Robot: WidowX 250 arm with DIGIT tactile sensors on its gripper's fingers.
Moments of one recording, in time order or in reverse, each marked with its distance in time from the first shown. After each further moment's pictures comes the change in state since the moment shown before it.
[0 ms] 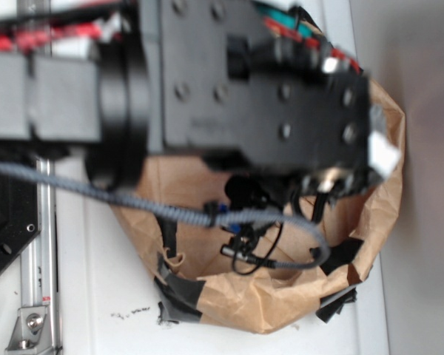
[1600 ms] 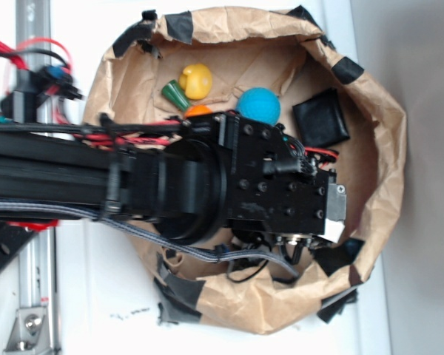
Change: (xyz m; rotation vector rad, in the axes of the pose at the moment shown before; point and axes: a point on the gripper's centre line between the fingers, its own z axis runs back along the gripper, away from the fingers) arm 0.013 -0.013 -0.063 0.007 -0.052 -0.066
